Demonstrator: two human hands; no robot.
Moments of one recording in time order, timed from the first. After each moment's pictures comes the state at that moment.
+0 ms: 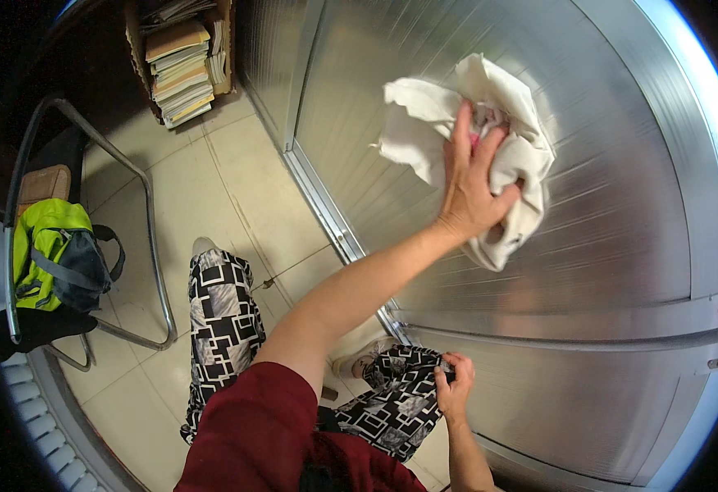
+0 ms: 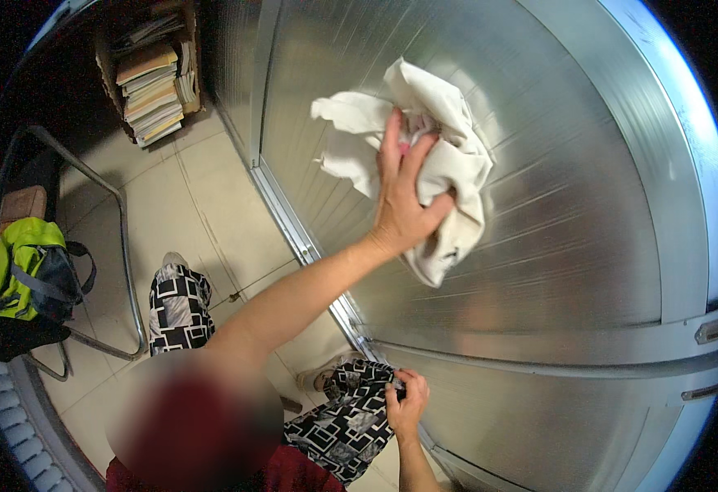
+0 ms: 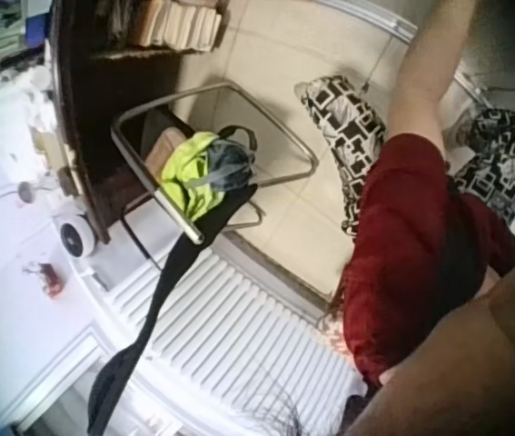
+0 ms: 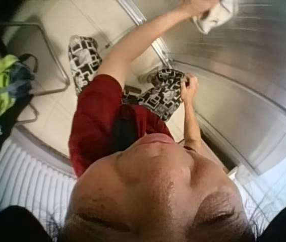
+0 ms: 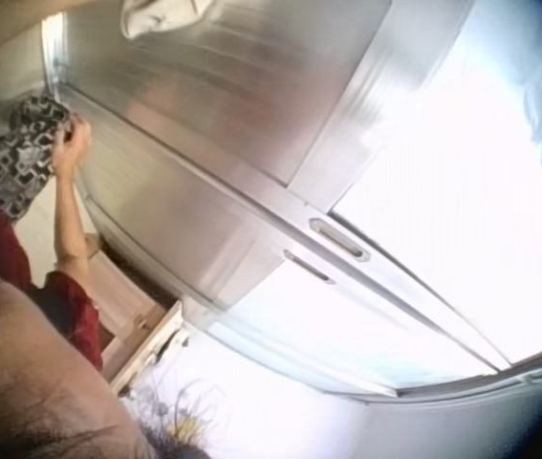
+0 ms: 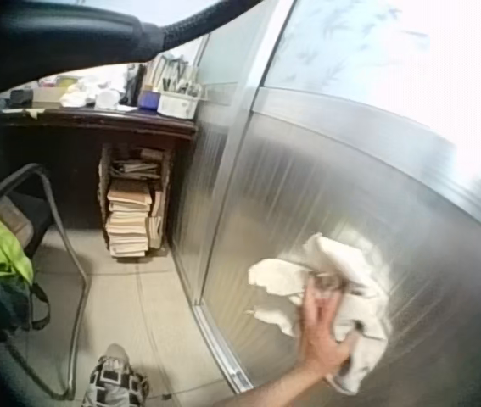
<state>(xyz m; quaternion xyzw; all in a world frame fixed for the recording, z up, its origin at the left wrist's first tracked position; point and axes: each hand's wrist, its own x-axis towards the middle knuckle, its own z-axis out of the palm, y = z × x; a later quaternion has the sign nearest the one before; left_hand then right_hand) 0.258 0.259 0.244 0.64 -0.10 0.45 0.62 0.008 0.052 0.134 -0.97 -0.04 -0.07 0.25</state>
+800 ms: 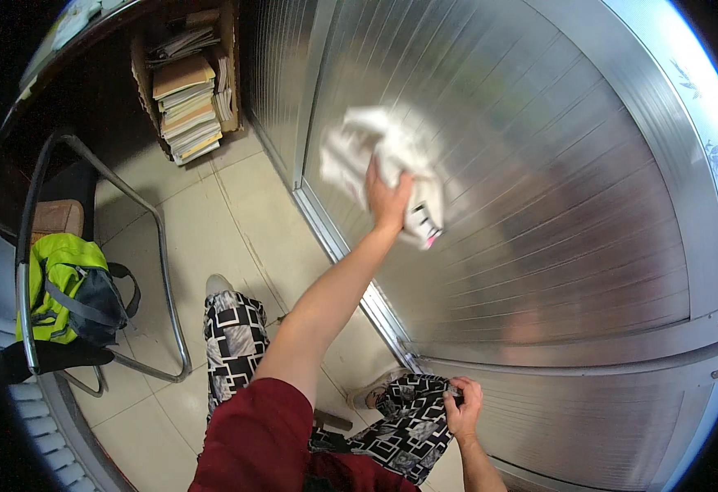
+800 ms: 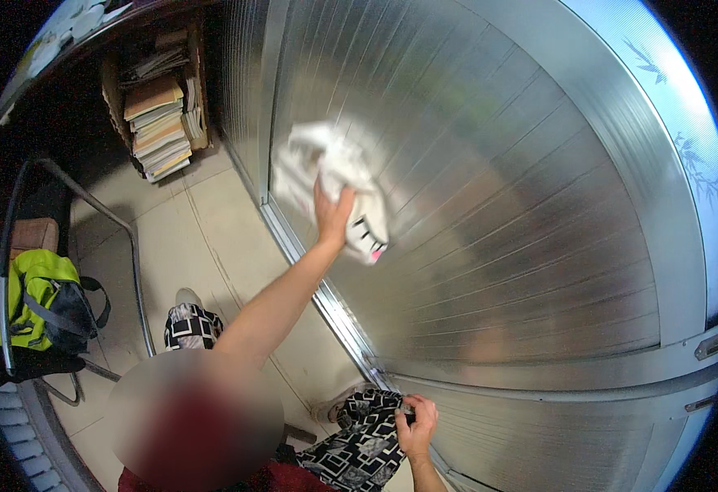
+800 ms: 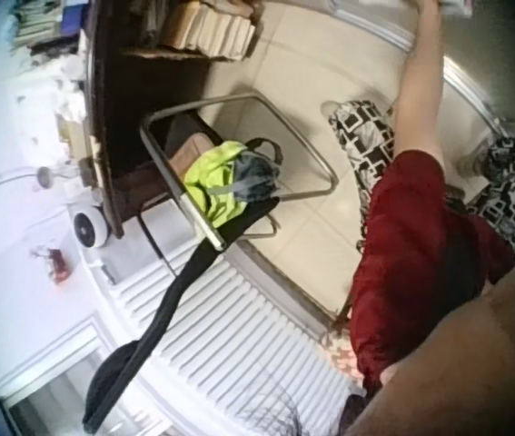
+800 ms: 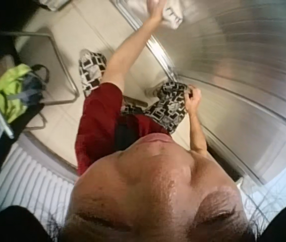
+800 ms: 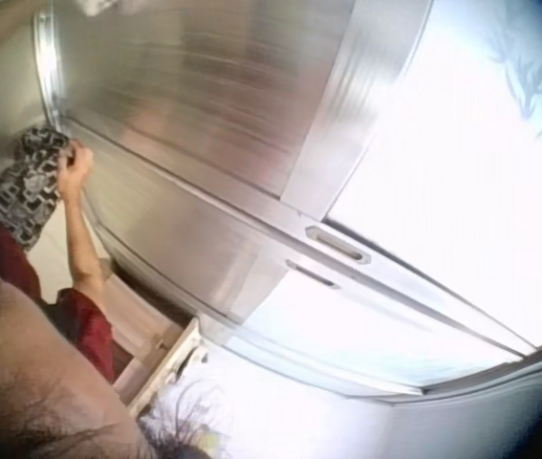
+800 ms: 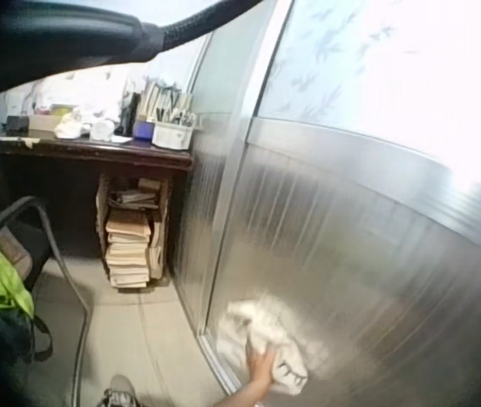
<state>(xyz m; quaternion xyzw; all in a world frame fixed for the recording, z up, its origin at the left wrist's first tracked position) 0.342 0.325 0.134 0.58 0.12 0.38 0.71 0.026 0.051 0.136 -0.96 -0.06 -0.07 0.27</state>
